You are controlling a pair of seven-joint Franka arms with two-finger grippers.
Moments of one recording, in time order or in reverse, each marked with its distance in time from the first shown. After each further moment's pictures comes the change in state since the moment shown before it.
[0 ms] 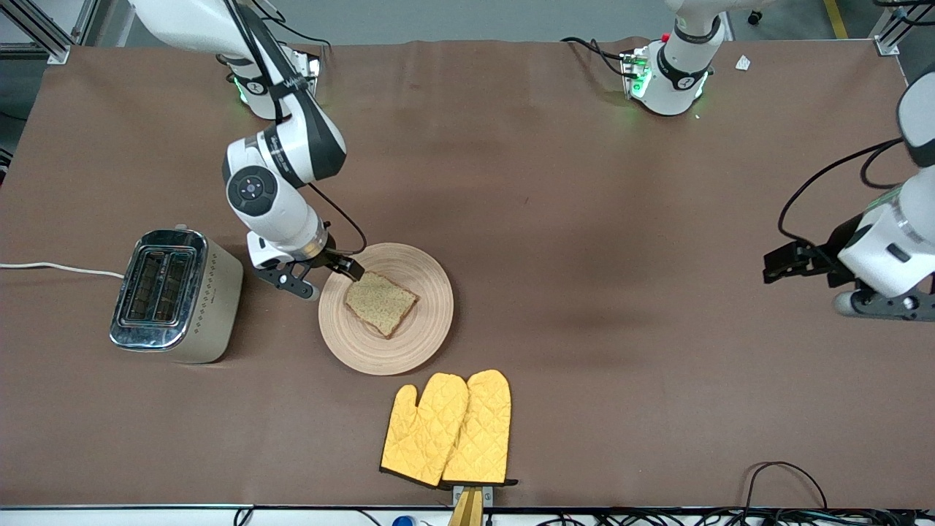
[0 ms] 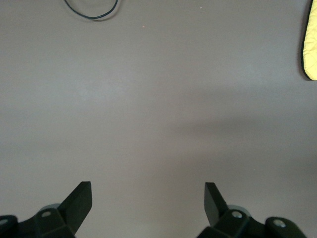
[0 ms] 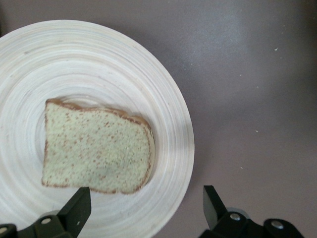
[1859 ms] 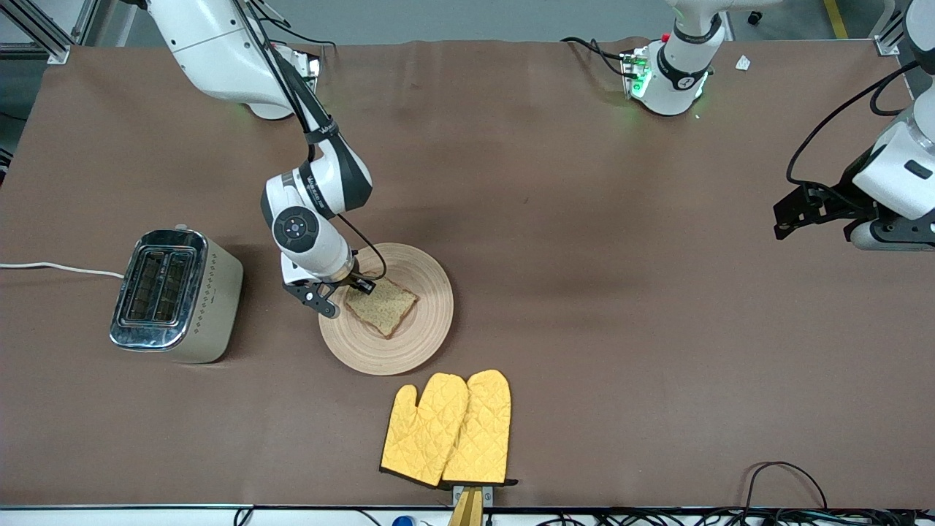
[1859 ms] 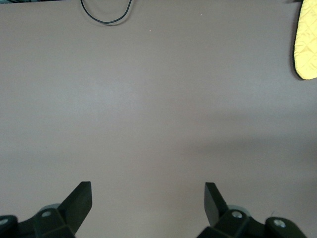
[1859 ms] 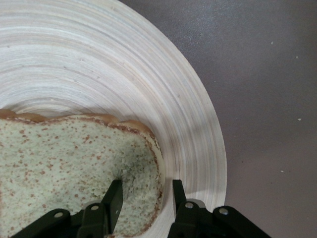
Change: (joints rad) left arm -0.118 -0.200 0.125 -0.169 -0.020 0.043 -0.013; right arm 0.035 0.182 -0.005 0.093 0.002 0.023 0.131
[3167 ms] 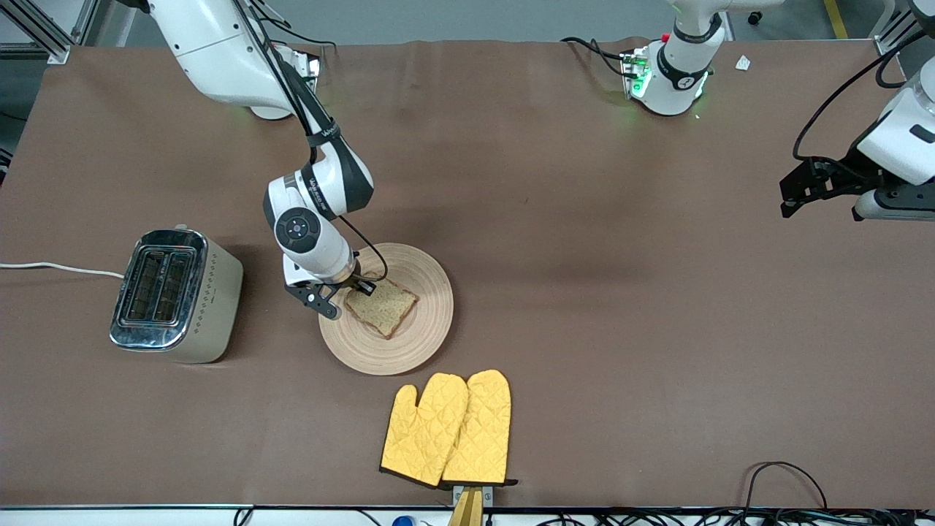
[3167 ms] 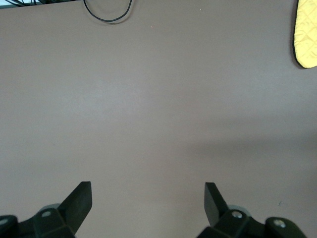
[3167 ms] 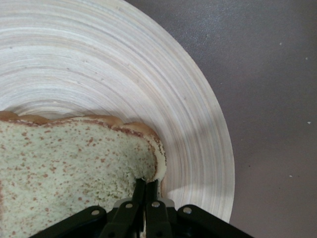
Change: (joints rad) left arm -0.052 -0.096 0.064 -0.091 0.000 0.014 0.048; right arm 0.001 0.012 0.001 0.002 0.000 0.025 0.000
